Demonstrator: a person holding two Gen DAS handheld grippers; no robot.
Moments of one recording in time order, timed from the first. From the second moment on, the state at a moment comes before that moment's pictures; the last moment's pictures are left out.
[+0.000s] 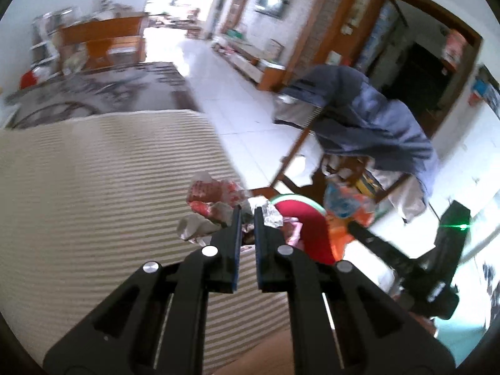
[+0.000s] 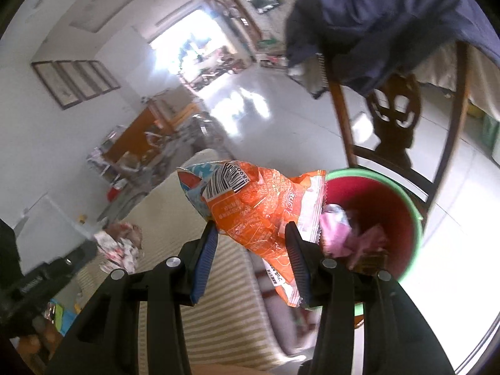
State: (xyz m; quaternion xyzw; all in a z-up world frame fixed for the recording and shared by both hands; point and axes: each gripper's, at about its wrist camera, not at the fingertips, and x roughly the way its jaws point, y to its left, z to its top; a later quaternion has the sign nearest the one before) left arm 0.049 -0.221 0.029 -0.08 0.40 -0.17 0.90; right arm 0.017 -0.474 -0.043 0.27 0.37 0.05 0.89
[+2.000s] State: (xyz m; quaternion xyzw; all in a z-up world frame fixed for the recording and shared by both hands) left arm -0.017 -0.002 0.028 -0.12 0.23 0.11 0.96; right arm 0.023 -0.252 -0.003 0.05 0.23 0.07 0.97
